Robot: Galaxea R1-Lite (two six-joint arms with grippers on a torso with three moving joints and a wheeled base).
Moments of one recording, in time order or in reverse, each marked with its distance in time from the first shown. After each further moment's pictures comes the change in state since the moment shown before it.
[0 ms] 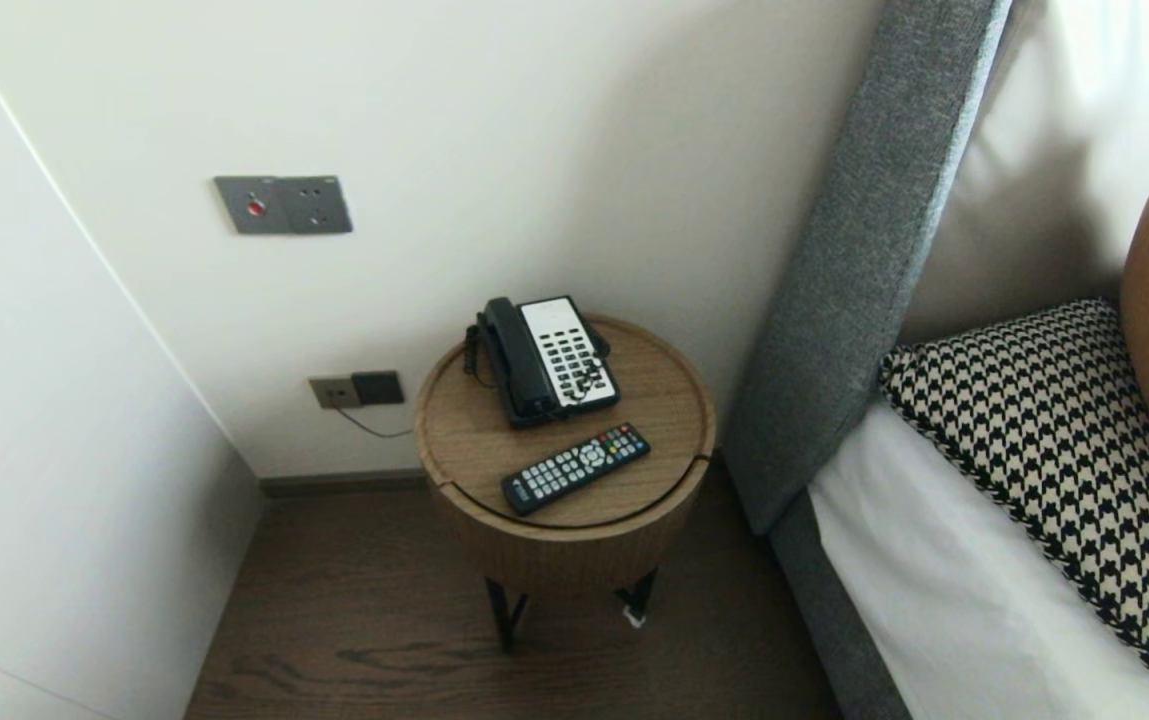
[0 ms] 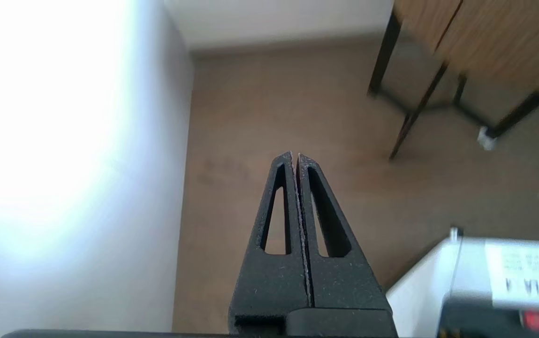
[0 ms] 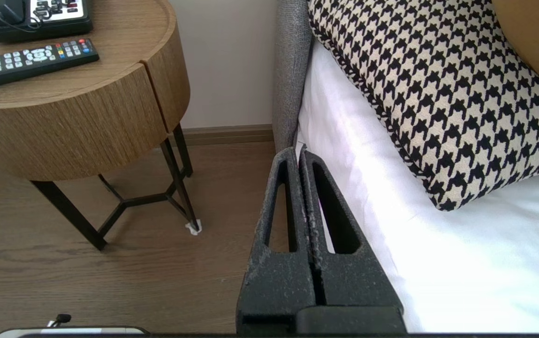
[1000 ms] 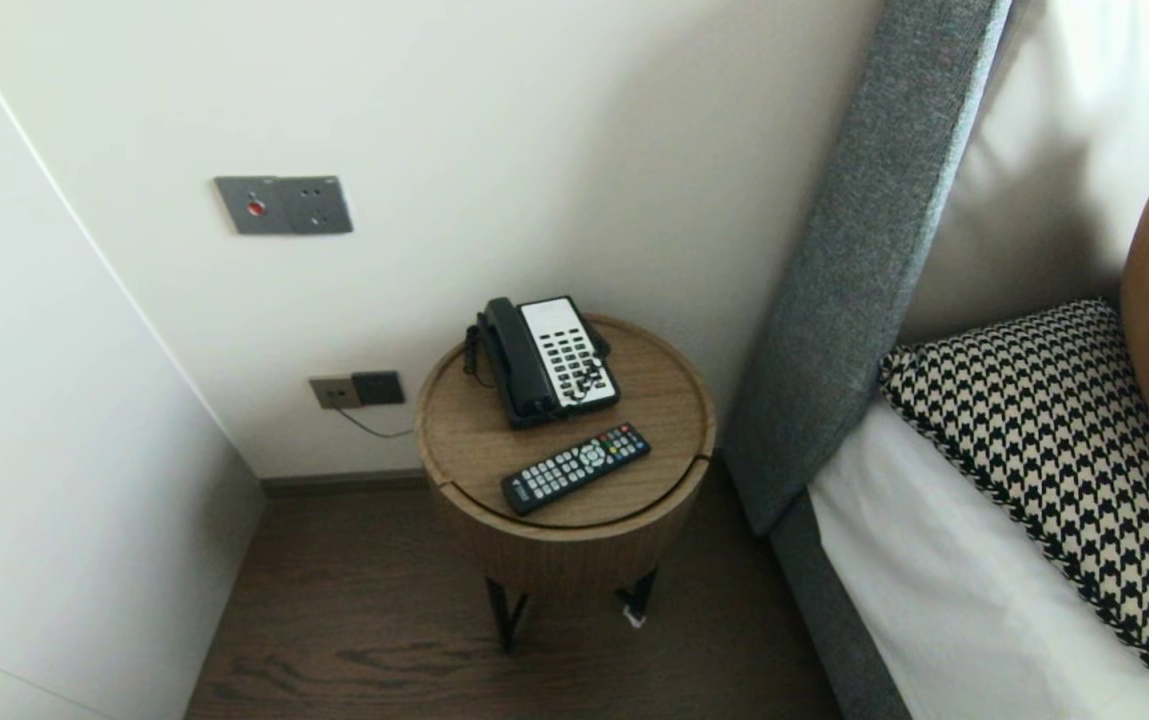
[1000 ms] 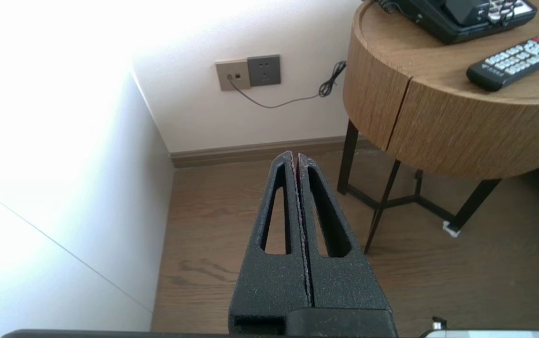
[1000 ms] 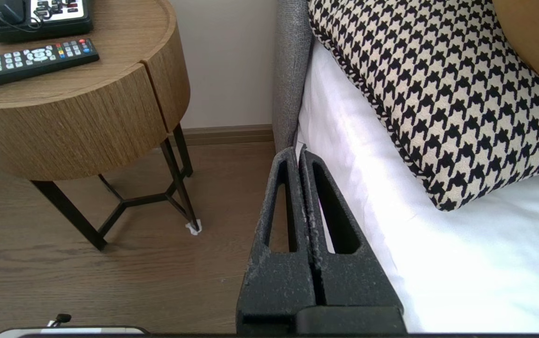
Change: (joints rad) left arm -0.025 -0.225 0.102 -0.180 -0.071 -0.031; right arm 0.001 0.000 -0.002 0.000 0.000 0.000
